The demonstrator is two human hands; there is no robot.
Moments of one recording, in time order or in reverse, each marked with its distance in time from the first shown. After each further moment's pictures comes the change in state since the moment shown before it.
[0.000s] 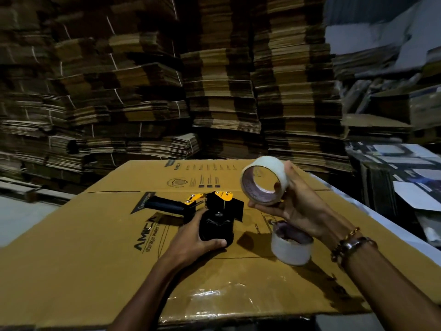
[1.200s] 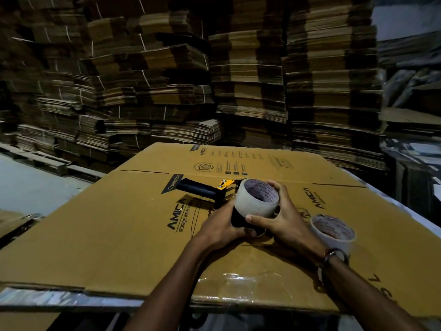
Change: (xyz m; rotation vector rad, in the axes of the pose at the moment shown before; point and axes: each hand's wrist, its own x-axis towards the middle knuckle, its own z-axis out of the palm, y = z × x) left_hand 0.004 -0.001 -0.007 -0.043 -0.084 0.062; right_hand 0.027 0.097 0.041 -0.885 0.050 -0.253
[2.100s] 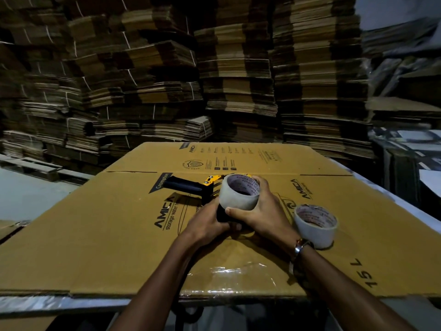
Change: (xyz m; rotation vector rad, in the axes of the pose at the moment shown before) left_hand 0.000 -0.005 0.003 -0.062 0.017 -0.006; right_hand 0.003 0.003 0.014 -0.208 0.161 0.027
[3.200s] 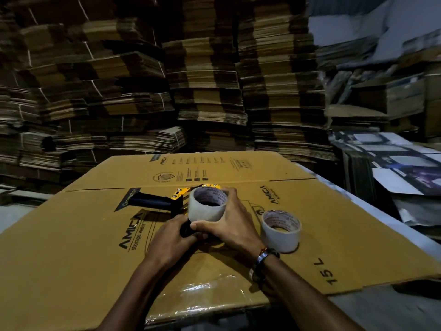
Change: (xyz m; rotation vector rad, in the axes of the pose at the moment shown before) left_hand -0.011 0.000 -0.001 0.252 0.134 -0.038; right_hand -0.010 -0.017 -0.006 -0.063 0.004 0.048
